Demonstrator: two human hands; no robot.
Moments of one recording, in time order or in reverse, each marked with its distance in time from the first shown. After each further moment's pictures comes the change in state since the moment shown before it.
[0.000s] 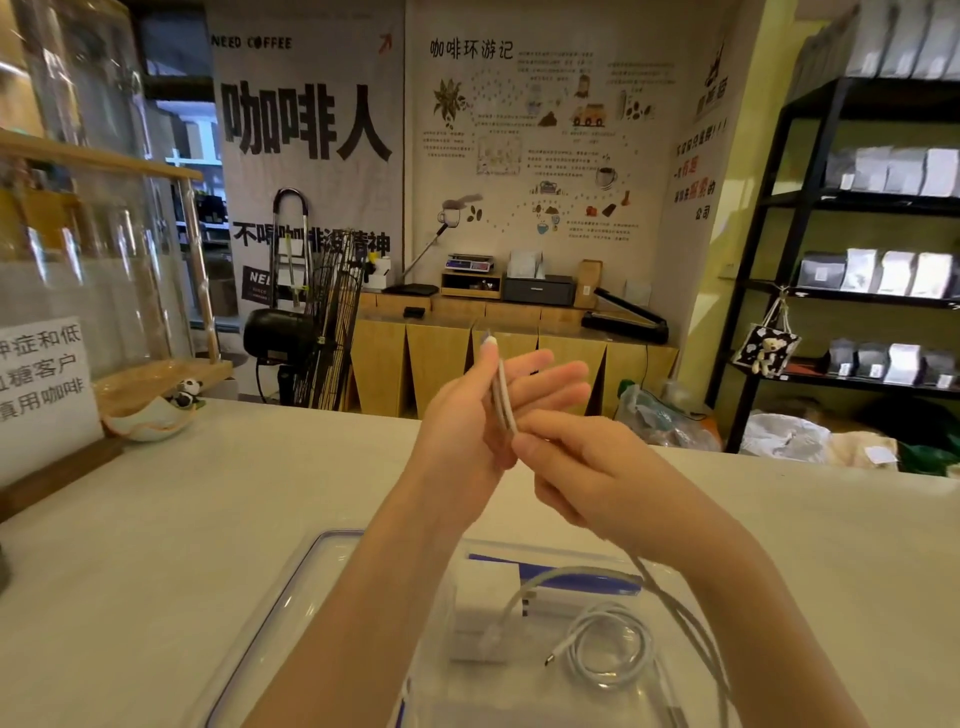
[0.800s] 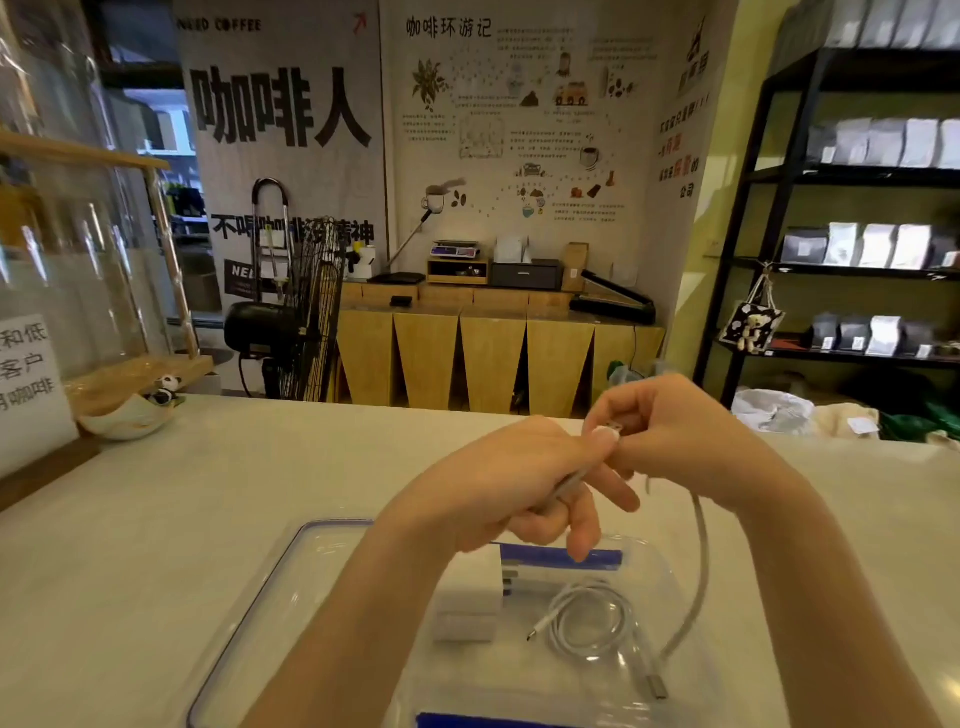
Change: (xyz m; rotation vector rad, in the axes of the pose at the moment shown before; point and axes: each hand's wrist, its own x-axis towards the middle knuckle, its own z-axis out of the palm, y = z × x) left_hand -0.018 -0.006 0.030 0.760 -0.408 -0.330; right_hand -0.014 0.036 -0.046 0.111 0.022 0.224
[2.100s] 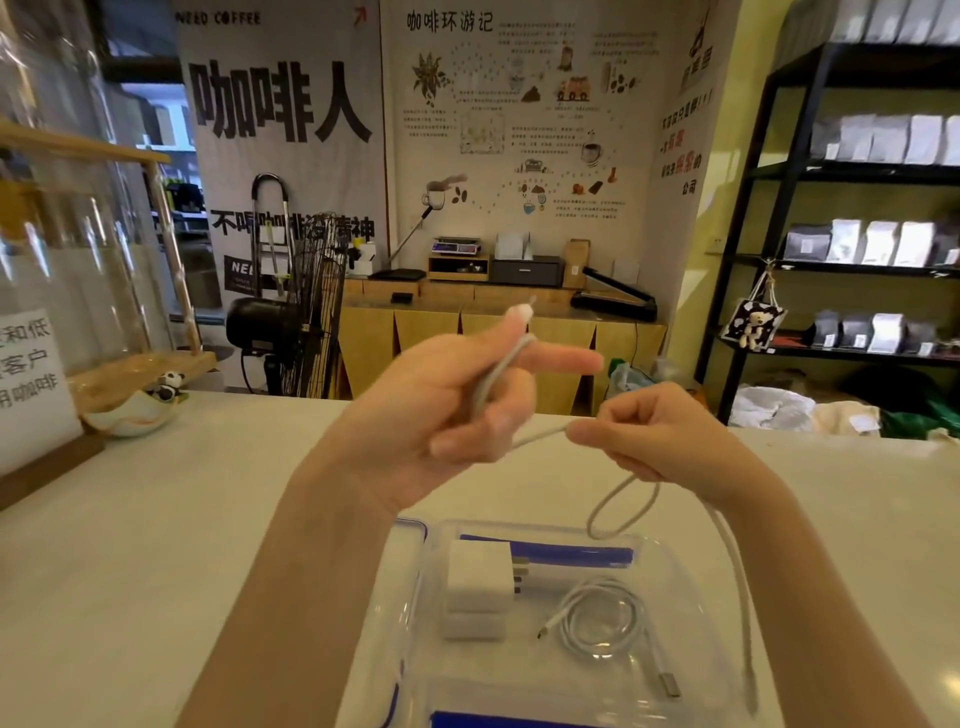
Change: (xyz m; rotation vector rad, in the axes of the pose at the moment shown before) left_hand -0.027 0.002 -0.043 -0.513 -0.044 0.352; right_hand 0.008 0.010 0.012 0.122 0.001 0.000
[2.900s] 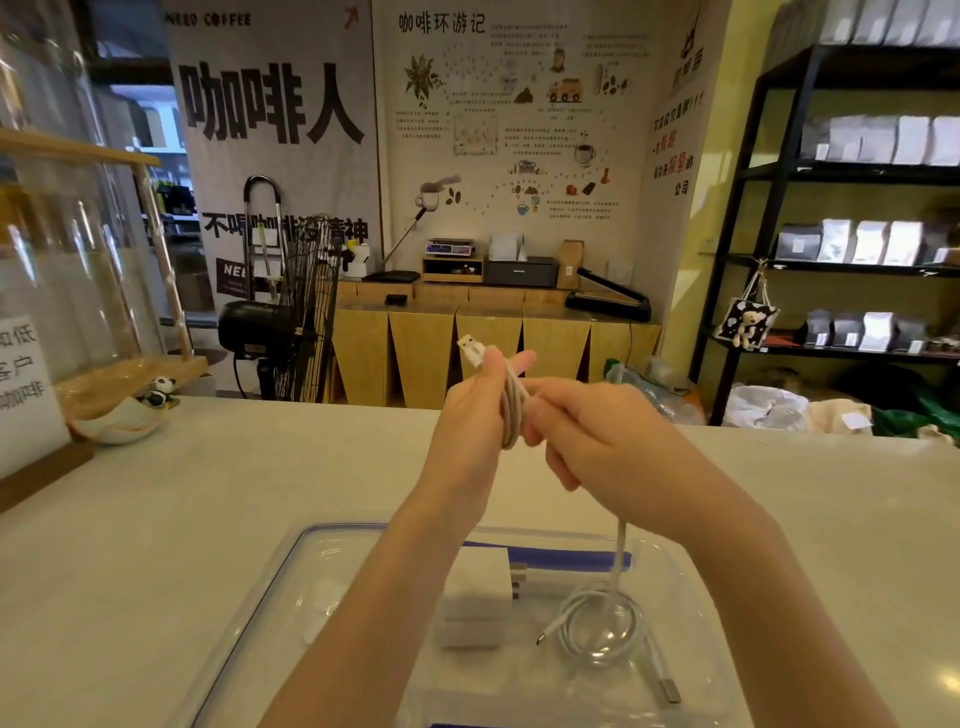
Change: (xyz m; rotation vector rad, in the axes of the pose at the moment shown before) left_hand 0.040 -0.061 -0.007 0.237 0.524 0.076; right_hand -0.004 -0.041 0.036 -0.443 0.073 -0.102
